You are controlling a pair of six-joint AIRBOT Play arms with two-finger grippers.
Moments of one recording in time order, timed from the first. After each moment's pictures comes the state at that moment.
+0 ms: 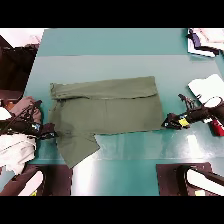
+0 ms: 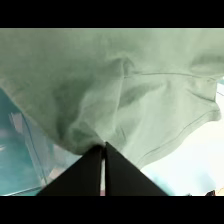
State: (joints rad) left arm 0.23 -0.88 0.59 1.11 -1.38 -1.37; right arm -0.23 -1.22 0.68 -1.02 1.25 1.31
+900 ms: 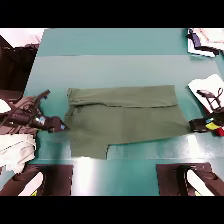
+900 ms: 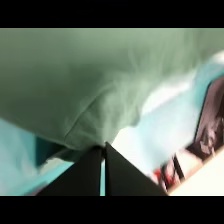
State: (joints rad) left arm 0.10 -0.88 0.73 0.84 -1.43 -1.32; right arm -0.21 -0.87 0.86 -1.51 1.56 1.35
